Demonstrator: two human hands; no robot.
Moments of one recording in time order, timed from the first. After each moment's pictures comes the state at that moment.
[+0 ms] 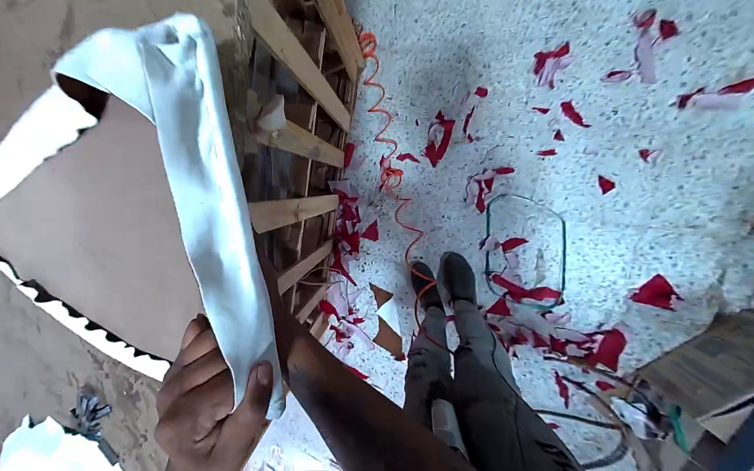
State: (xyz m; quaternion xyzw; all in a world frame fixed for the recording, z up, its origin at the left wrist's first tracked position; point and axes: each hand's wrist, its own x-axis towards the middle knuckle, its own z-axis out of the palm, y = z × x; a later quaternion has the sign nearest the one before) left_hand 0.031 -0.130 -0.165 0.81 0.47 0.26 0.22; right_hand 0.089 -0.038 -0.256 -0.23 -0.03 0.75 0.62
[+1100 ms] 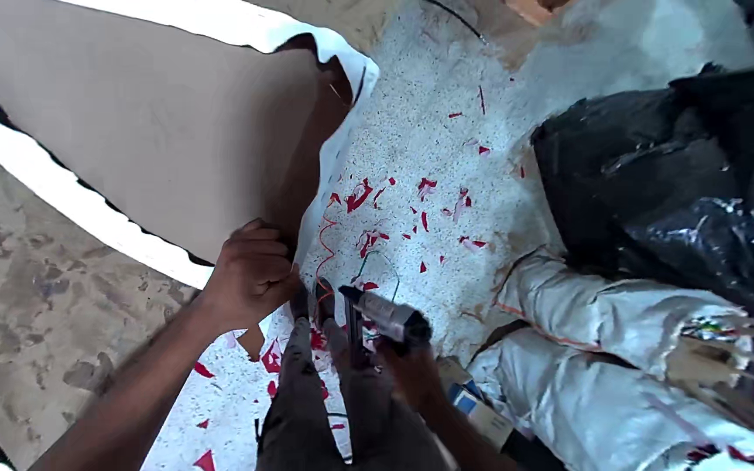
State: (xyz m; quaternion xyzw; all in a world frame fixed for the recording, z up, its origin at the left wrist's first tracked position) left_hand 0.000 -0.127 -0.167 0.78 0.40 0.37 0.30; right_hand 0.315 -0.258 -0.198 -0.69 -0.48 0.49 0.23
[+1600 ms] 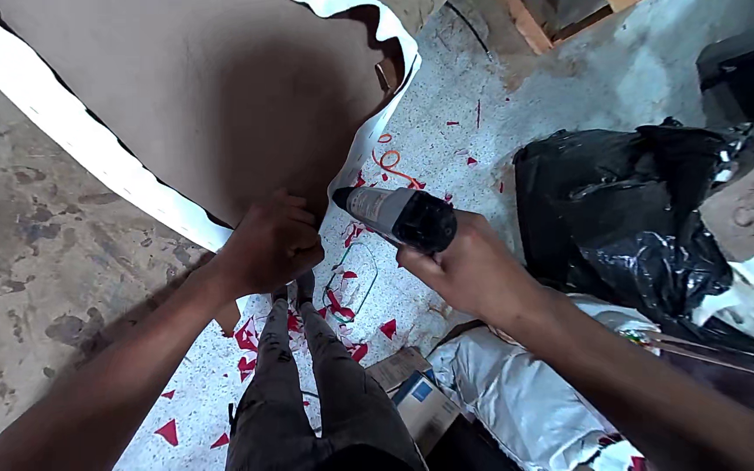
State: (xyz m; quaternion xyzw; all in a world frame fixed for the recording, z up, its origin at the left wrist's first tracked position) left_hand -0.006 -0.127 -0.171 0.80 0.39 0.35 0.30; right_hand 0.268 -0.085 -0.070 -0.47 -0.85 0.25 0.03
